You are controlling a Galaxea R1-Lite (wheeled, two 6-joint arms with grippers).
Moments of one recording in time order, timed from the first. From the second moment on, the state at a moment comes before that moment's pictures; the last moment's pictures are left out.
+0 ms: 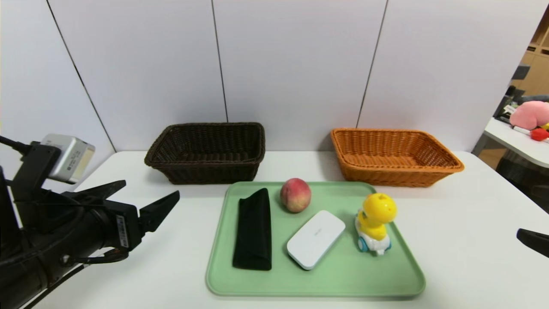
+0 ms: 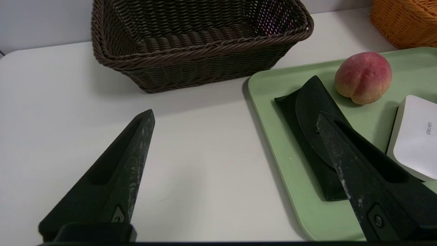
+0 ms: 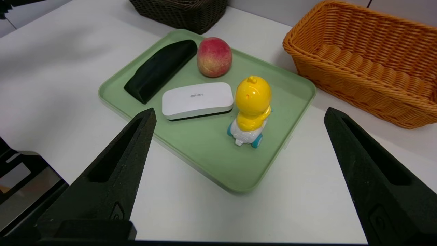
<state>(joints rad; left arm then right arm) -0.56 1.17 -0.47 -0.50 0.31 -0.10 0.00 0.85 -0.70 0.15 0.60 -0.15</state>
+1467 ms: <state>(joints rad) -0.60 1.24 -0.45 -0.52 0.34 -0.10 0.49 1.22 -0.44 -0.42 0.02 -0.02</state>
